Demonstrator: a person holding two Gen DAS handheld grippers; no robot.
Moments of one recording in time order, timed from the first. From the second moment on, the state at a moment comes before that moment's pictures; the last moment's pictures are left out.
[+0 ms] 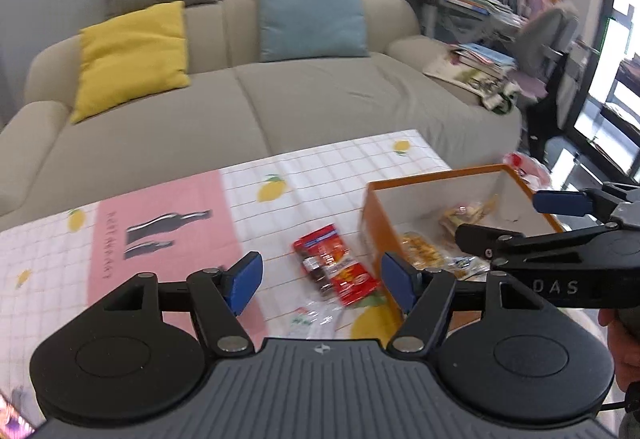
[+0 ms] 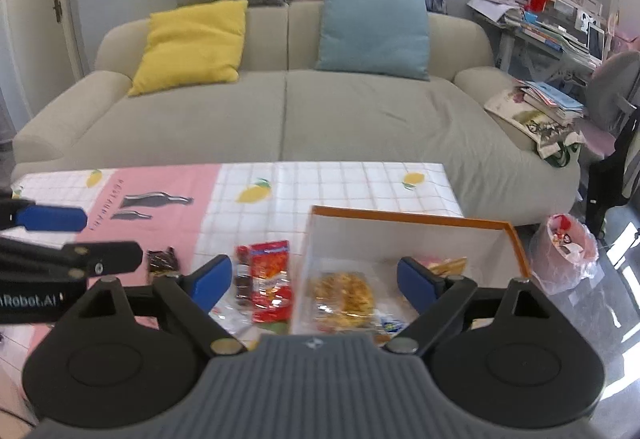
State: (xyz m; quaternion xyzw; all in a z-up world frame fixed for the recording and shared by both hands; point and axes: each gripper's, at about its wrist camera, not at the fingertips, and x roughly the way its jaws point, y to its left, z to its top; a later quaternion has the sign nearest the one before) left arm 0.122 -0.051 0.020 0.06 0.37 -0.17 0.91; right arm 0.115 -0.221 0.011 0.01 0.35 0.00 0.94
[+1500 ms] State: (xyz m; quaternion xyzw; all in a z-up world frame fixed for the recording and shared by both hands) left arm 0.192 0.024 -0.141 0.10 0.38 -0.14 0.91; right arm 0.178 -0.120 -0.175 0.02 0.41 0.05 0.91
